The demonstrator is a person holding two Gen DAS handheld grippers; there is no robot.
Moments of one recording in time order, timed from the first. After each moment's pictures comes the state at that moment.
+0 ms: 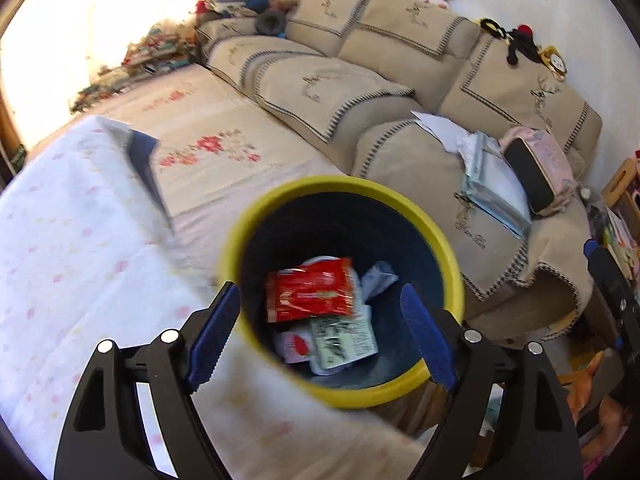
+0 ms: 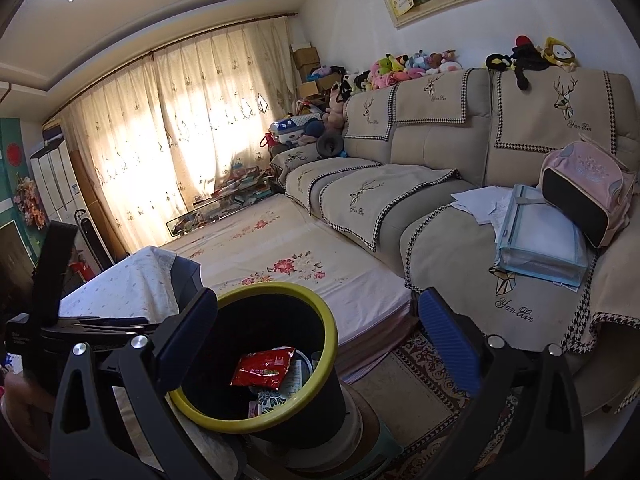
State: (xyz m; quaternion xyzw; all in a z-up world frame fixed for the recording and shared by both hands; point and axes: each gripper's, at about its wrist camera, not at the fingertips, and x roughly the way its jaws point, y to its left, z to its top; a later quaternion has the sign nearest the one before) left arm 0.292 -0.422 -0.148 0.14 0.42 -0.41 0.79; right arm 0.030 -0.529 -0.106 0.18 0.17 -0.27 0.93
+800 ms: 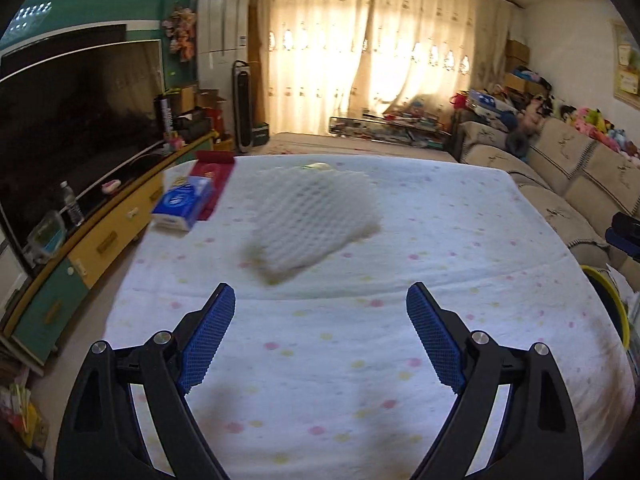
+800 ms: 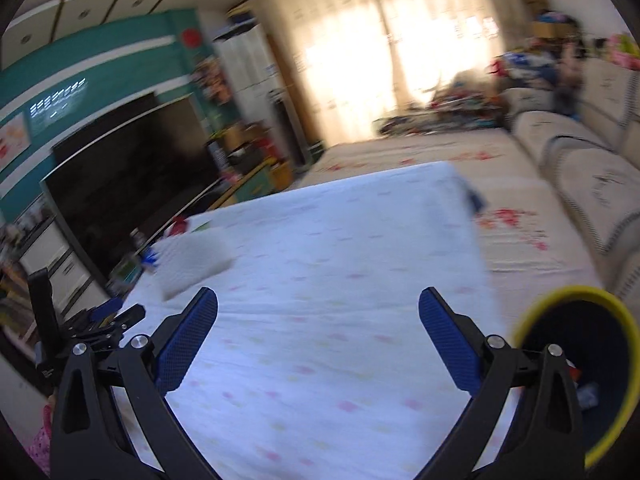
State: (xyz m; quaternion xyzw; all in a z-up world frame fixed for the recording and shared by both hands) left arm 0.279 0.031 -0.135 -0.01 0.31 -0.02 0.95; right arm 0.254 -0.298 -0.074 0.12 0.31 0.15 0.93
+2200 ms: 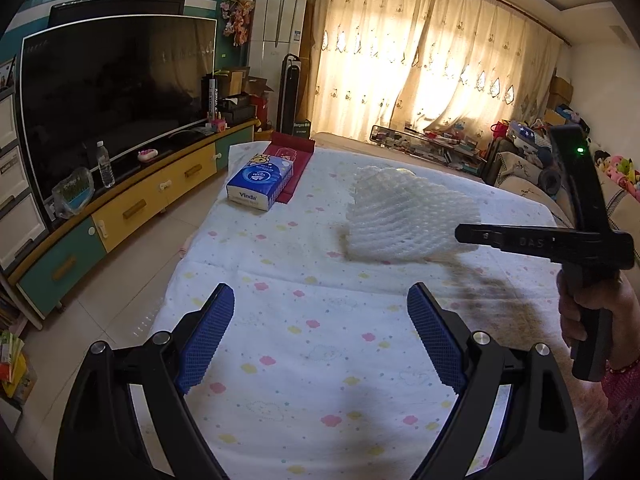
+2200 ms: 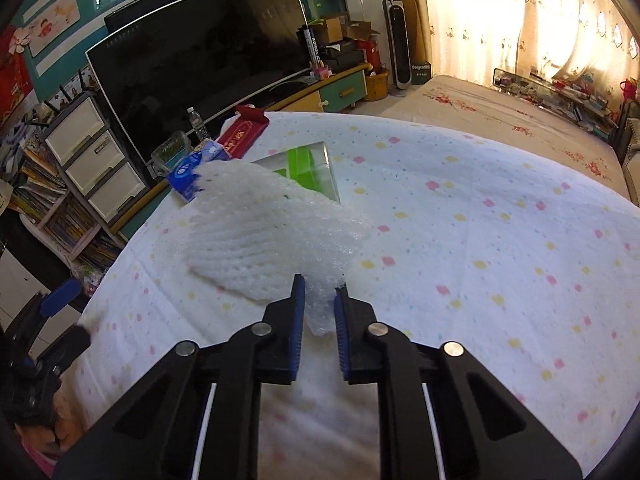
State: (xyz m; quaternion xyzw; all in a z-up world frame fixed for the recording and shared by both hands) left arm 0.266 0.076 -0.144 -0.08 0.31 0.03 0.95; right arm 0.405 -0.103 -0.127 -0.02 0.43 0.29 0.85
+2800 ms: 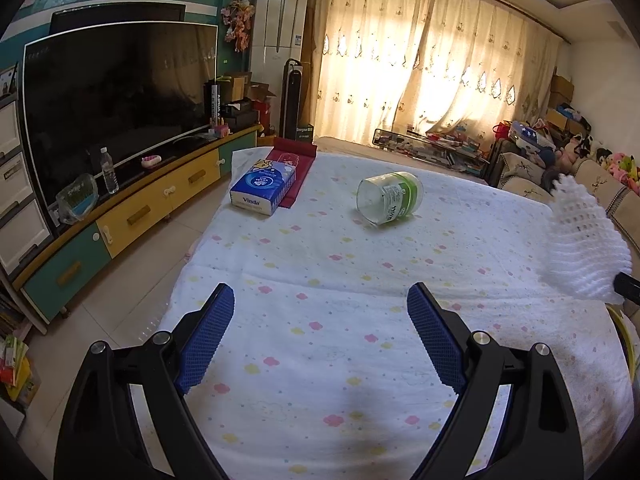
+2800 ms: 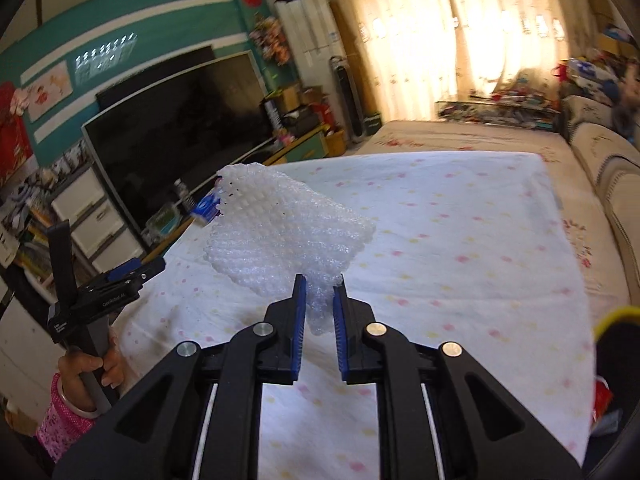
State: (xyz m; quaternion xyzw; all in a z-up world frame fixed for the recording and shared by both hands) left arm 0.262 0.075 -0.142 -0.07 0.30 0.04 0.95; right arm 0.242 -0.241 -0.076 0.08 0.33 0.22 0.92
